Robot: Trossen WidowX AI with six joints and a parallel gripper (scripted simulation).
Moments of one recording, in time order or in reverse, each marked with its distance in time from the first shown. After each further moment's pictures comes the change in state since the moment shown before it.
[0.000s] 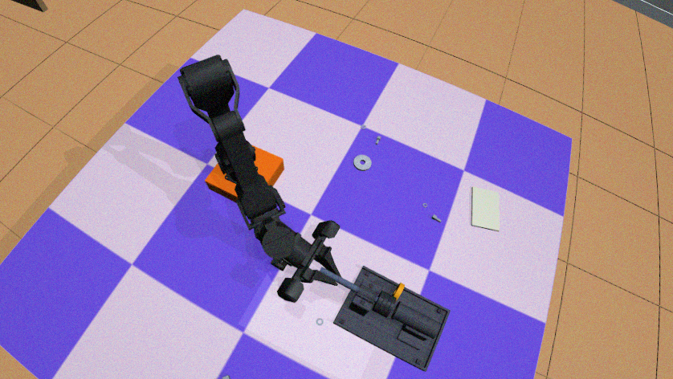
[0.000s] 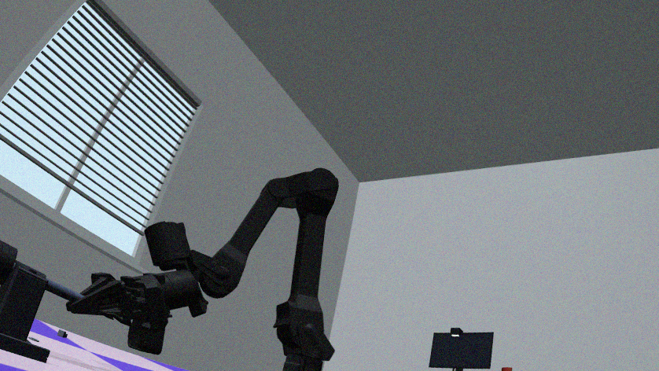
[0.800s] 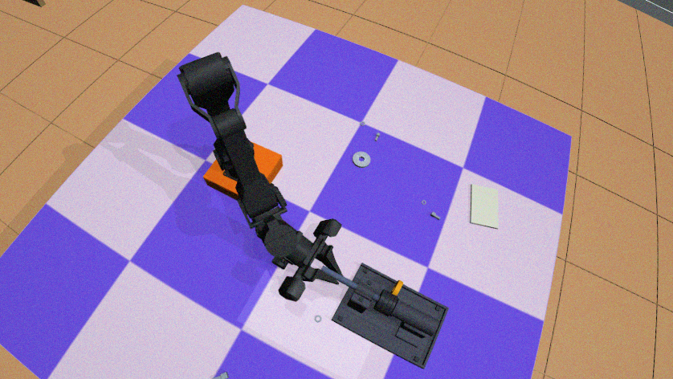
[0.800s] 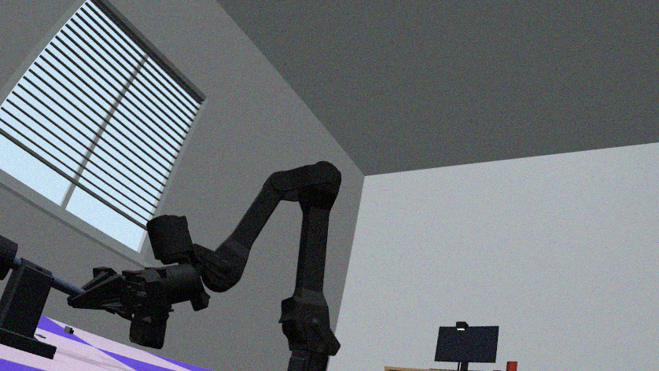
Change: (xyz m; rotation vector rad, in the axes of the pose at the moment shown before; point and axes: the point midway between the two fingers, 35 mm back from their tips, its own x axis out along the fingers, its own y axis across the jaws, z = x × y) arm 0.006 0.000 -0.004 -0.003 0.001 0.001
